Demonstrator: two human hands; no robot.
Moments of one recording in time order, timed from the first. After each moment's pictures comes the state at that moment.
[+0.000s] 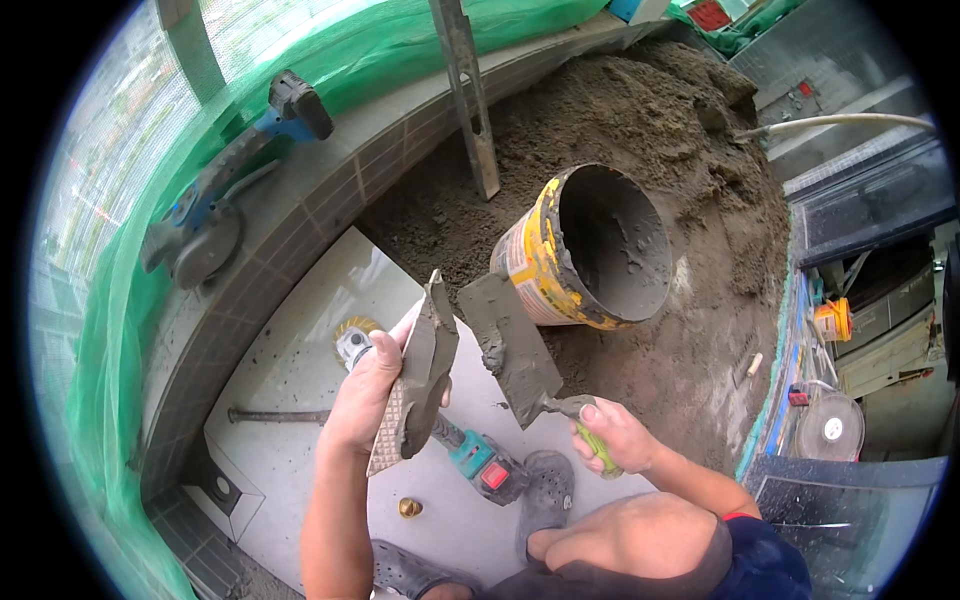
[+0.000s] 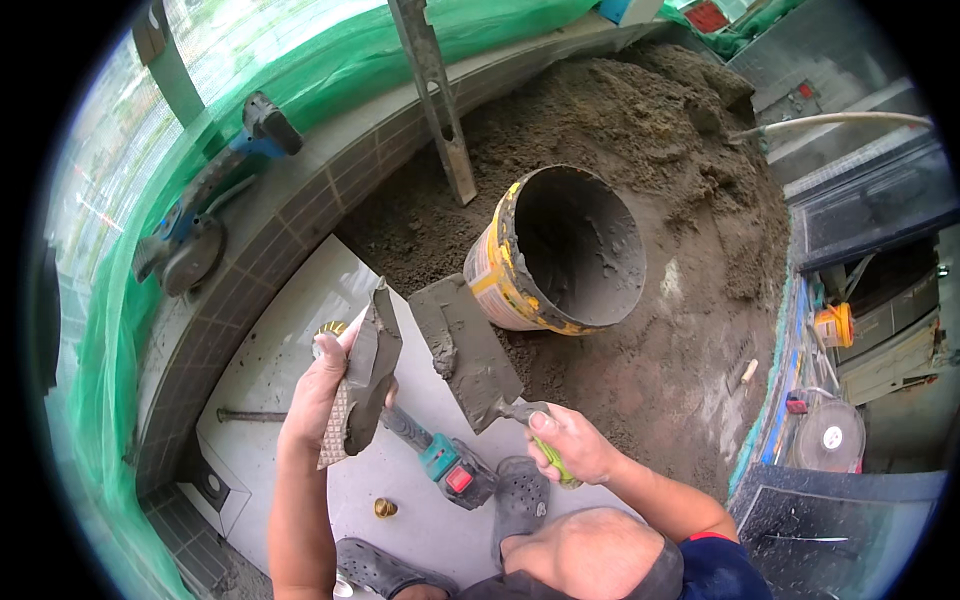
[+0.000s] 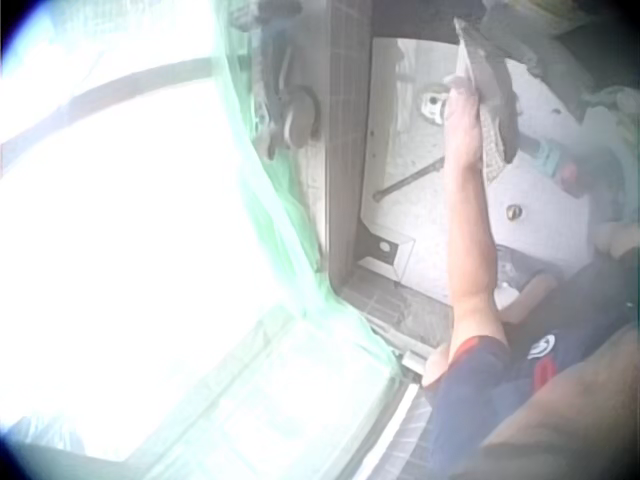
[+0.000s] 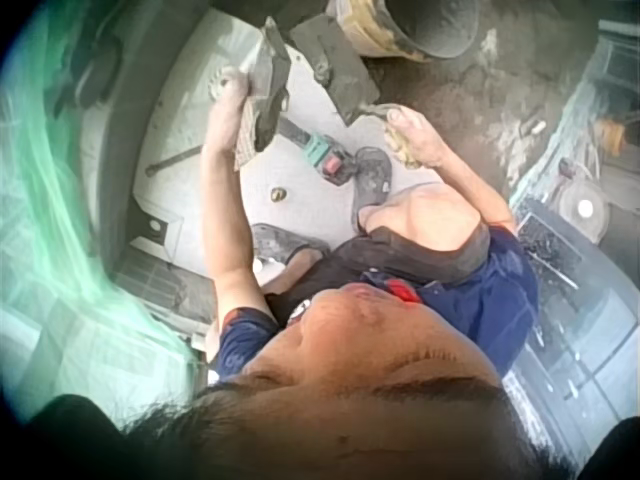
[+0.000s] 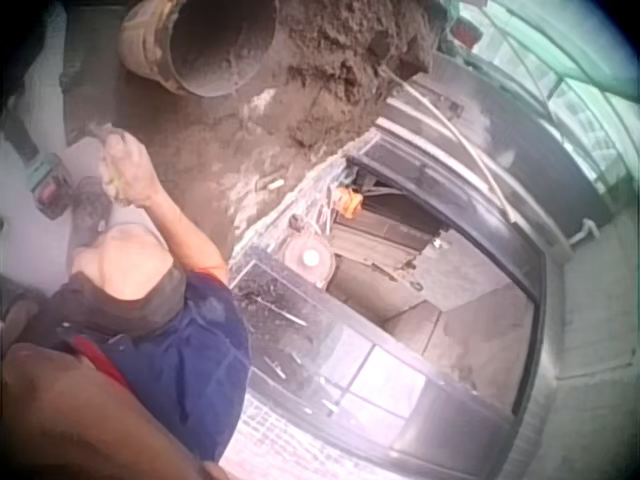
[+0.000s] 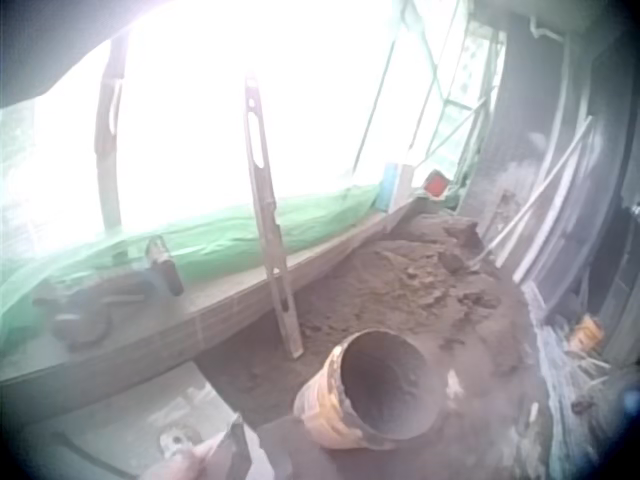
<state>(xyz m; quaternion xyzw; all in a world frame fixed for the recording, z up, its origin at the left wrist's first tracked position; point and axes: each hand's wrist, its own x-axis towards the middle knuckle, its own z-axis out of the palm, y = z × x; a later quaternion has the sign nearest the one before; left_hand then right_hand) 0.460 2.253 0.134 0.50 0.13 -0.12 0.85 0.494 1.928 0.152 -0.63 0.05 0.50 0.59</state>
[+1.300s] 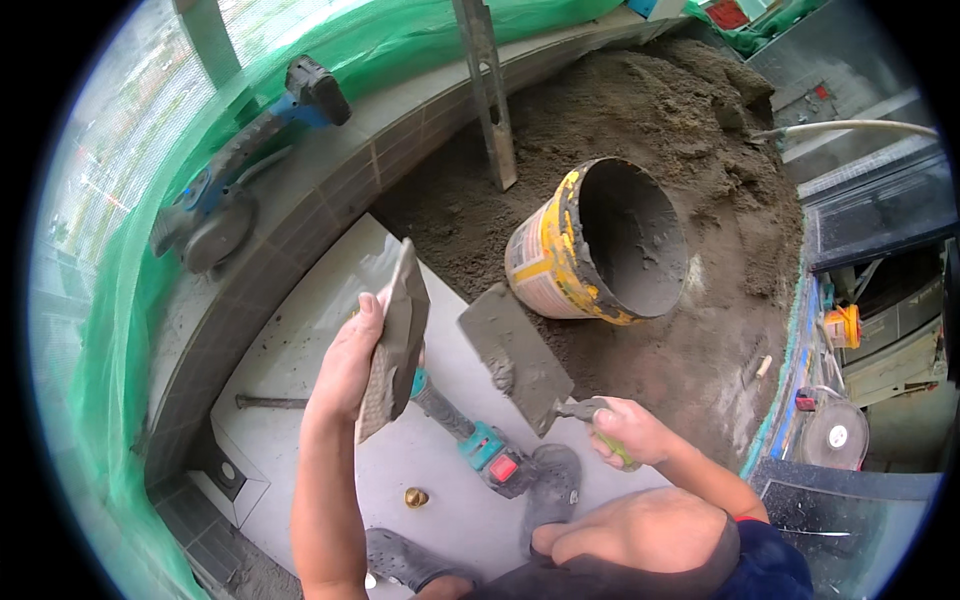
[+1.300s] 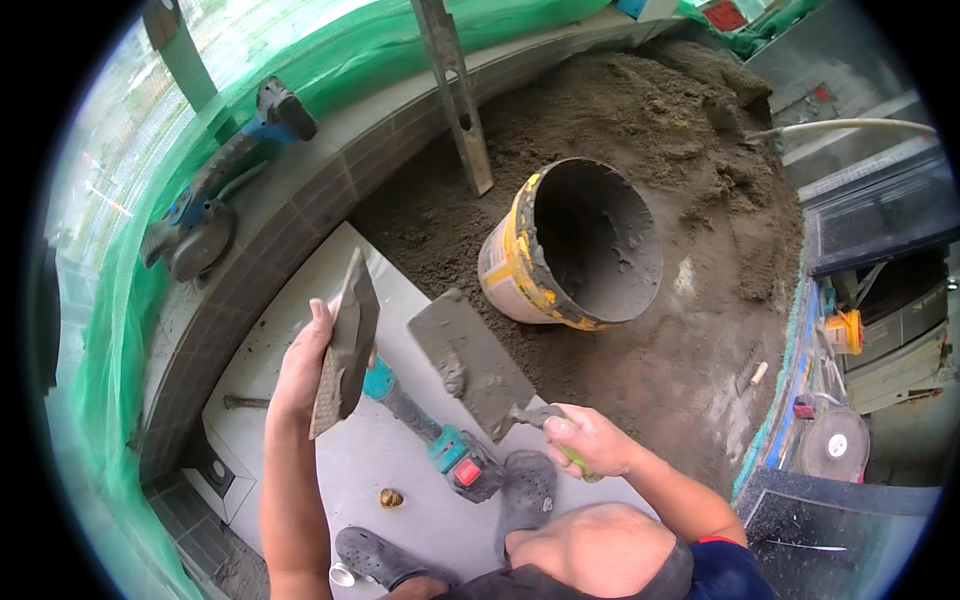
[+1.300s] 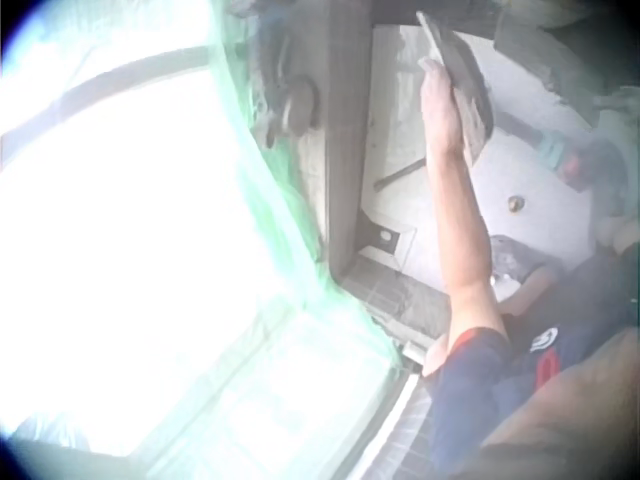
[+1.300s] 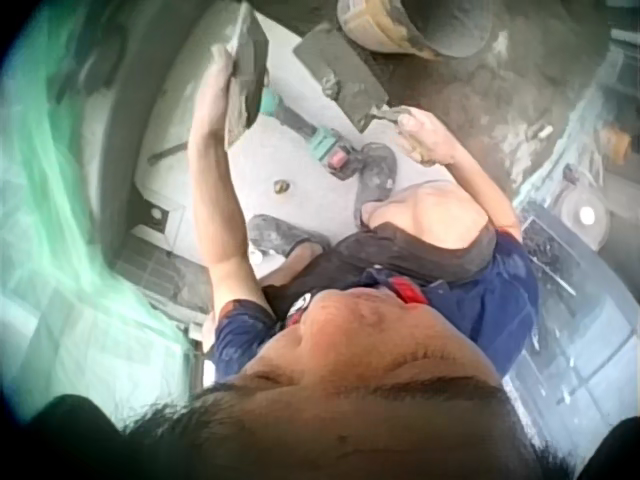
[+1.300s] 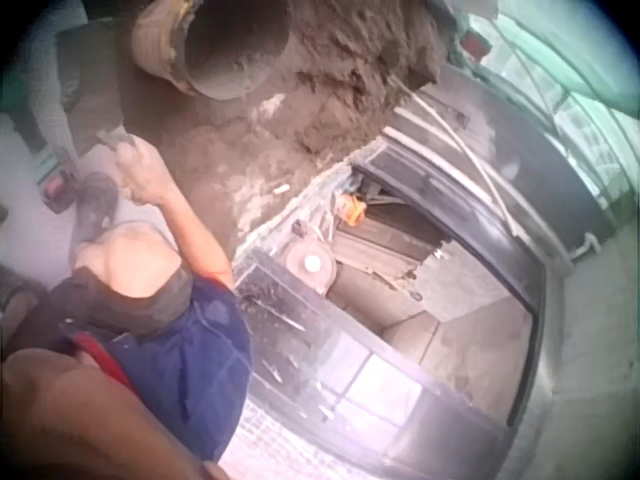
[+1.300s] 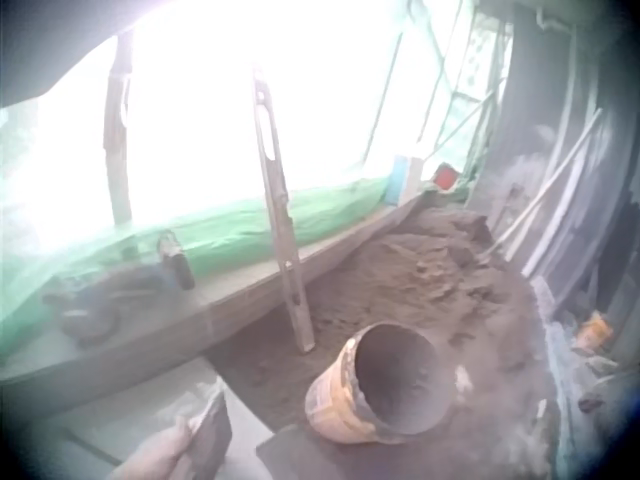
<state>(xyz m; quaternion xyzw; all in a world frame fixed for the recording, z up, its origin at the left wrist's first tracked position) 0.463 2.288 0.124 0.52 0.17 -0.09 0.83 0.502 1.916 0.152 -0.64 0.01 0.55 0.54</state>
